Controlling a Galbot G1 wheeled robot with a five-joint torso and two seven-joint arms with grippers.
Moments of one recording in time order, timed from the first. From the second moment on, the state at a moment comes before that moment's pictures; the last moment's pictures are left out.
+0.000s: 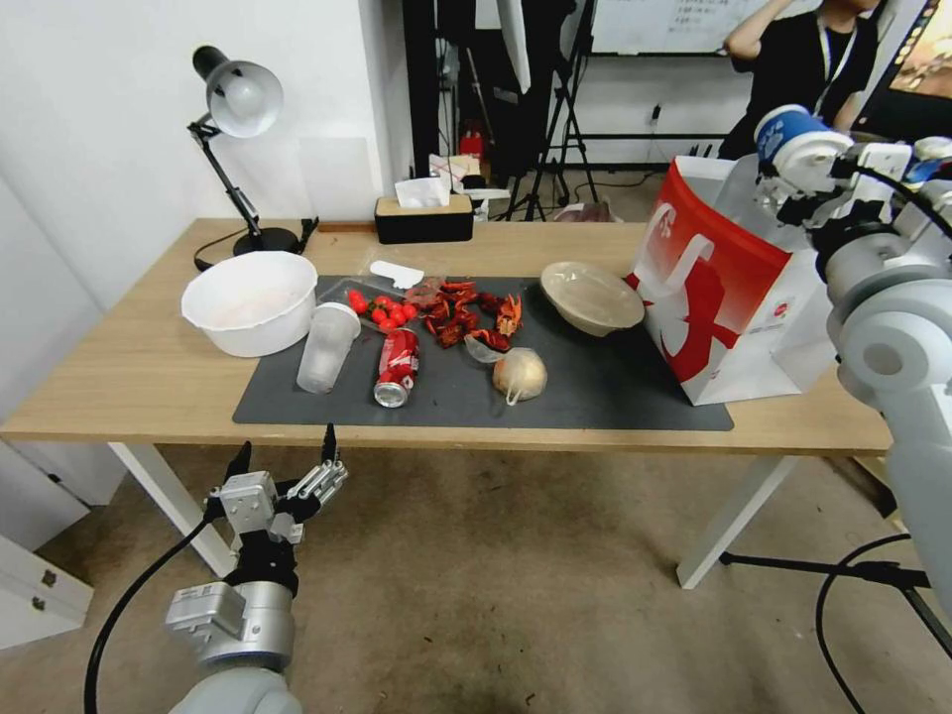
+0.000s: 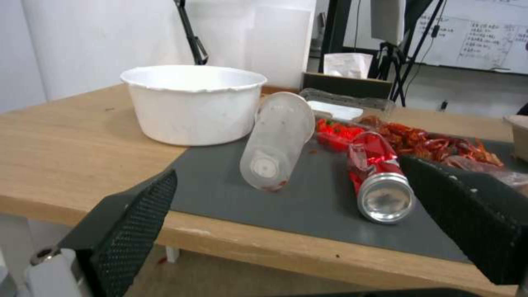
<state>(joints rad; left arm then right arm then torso) 1.79 -1.58 -0.53 -2.33 -0.17 0.03 -0.13 -0.74 0.87 0.52 2.05 0.88 -0.61 0.55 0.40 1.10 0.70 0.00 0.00</state>
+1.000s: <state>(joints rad) 1.78 -1.57 -0.54 -2.32 -0.17 0.02 -0.12 -0.98 0.90 0.54 2.17 0.80 -0.37 0.14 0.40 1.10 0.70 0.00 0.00</state>
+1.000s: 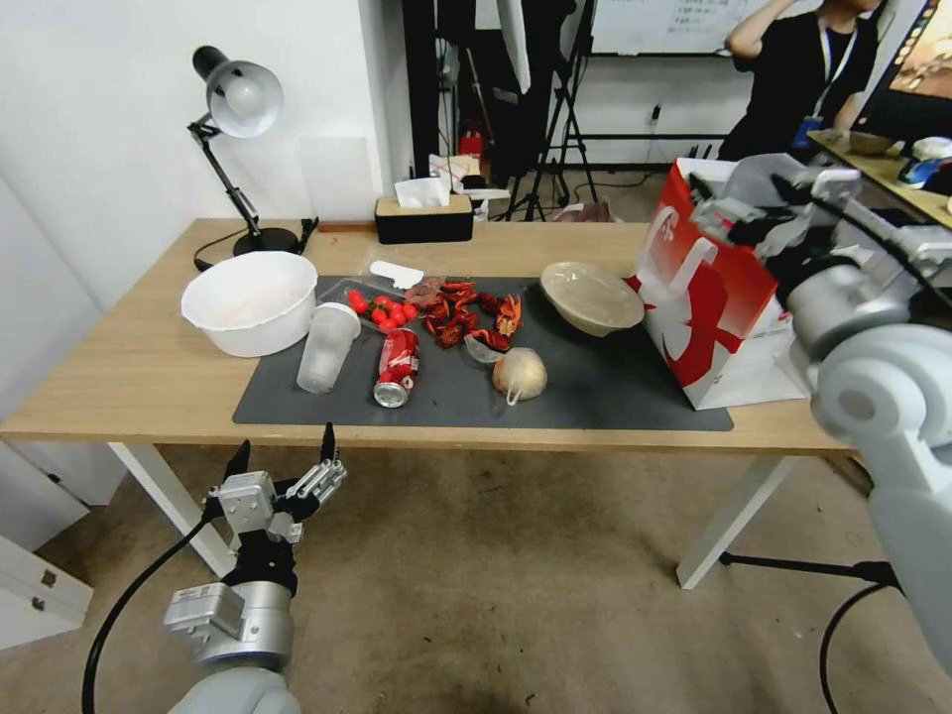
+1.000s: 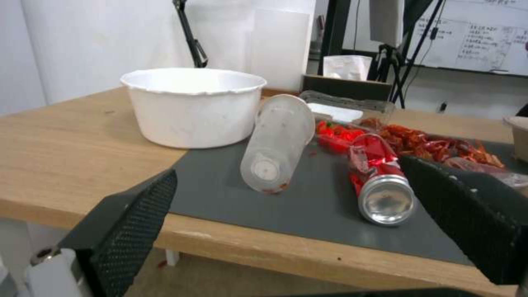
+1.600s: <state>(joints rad) 1.79 -1.58 -0.54 -2.31 -0.17 0.01 -0.11 -1.48 1.08 0.58 2.24 0.50 -0.11 0.01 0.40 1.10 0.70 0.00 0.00</state>
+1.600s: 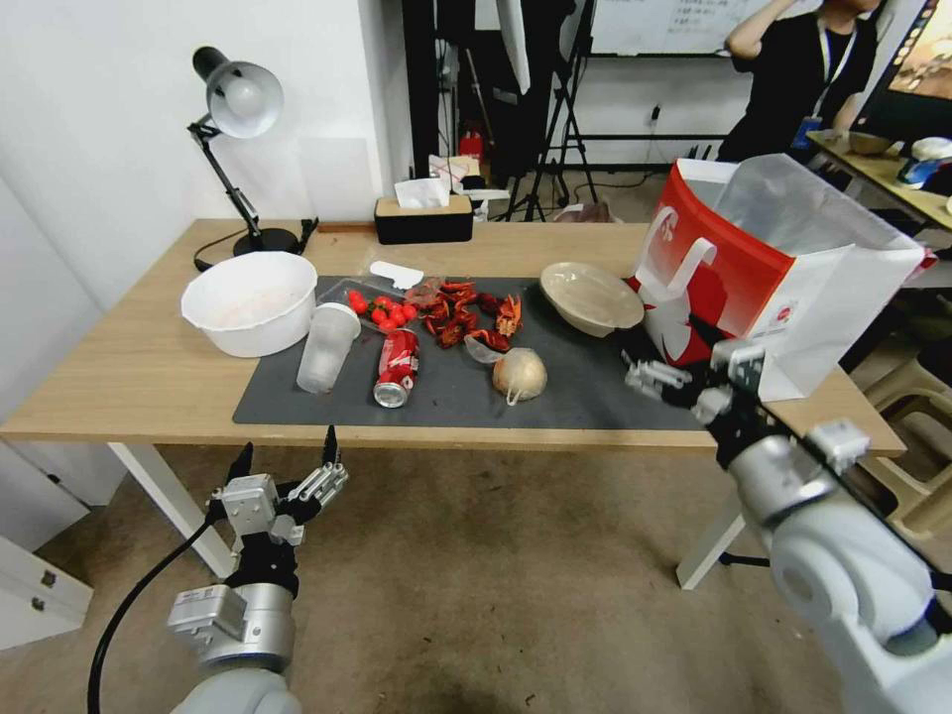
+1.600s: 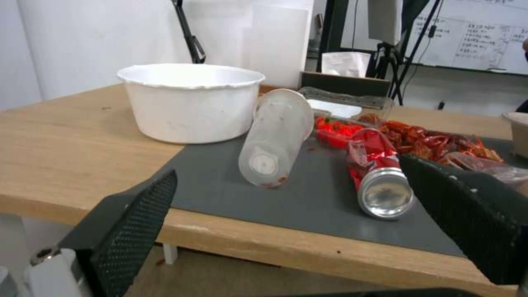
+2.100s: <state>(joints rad) 1.79 -1.58 -0.54 -2.29 -0.16 0.01 -0.11 -1.76 1.21 0.54 2.16 0.33 0.15 0.03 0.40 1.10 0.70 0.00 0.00</state>
